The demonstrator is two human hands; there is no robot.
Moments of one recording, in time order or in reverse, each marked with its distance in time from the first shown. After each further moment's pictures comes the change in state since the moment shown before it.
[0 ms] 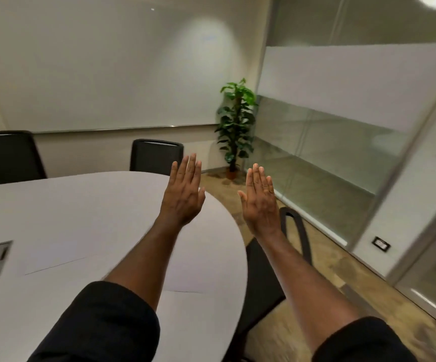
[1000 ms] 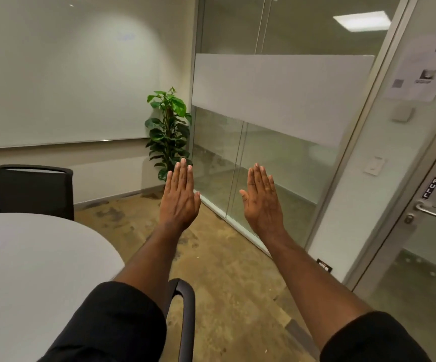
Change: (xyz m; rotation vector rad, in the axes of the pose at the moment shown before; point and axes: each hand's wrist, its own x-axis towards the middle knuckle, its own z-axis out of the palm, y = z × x) left_hand 0.362 0.300 0.272 -0.198 0.036 -0.012; right_hand 0.172 0.478 0.065 -0.205 0.012 0.087
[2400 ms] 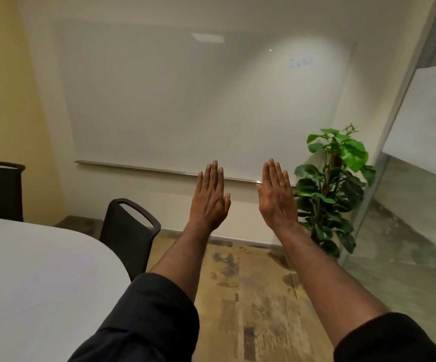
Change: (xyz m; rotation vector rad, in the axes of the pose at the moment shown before) left_hand 0.468 -0.415 0.284 0.491 0.064 -0.487; right_hand 0.655 -0.172 0.530 0.538 0.097 -0.530
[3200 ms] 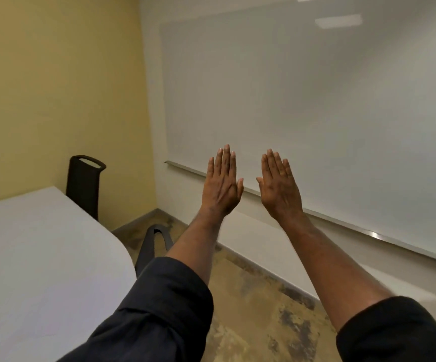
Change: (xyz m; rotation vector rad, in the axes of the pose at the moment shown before) left_hand 0.299 -0.219 0.201 0.304 0.036 -0.369; right_hand 0.360 -0.022 0.358 0.266 -0.004 -0.416
